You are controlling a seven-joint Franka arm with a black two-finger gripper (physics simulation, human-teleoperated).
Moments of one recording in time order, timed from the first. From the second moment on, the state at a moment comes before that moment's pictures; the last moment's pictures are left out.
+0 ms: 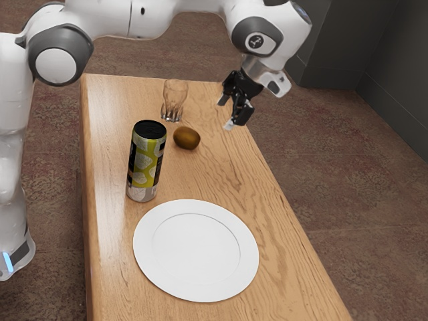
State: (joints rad) arm 0.01 0.18 -0.03 -1.41 0.19 1.34 0.00
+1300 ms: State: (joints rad) arm 0.55 -0.17 -0.30 -2.06 0.10 1.84 0.28
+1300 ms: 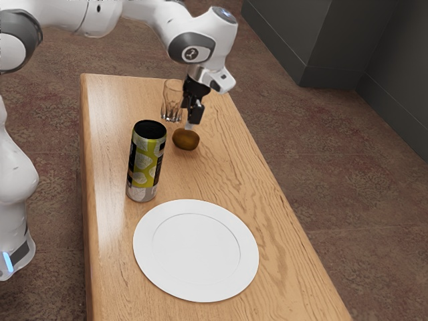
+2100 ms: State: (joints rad) arm 0.56 -0.06 -0.28 -2.13 0.03 1.98 0.45
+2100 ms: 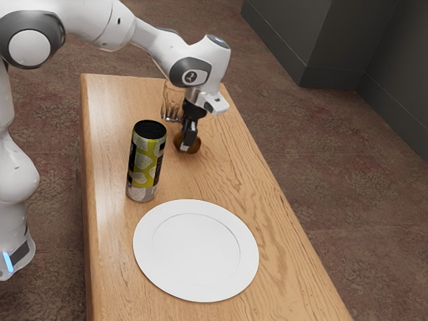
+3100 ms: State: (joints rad) arm -0.49 -0.16 -0.11 -1.94 0.16 1.63 0.10
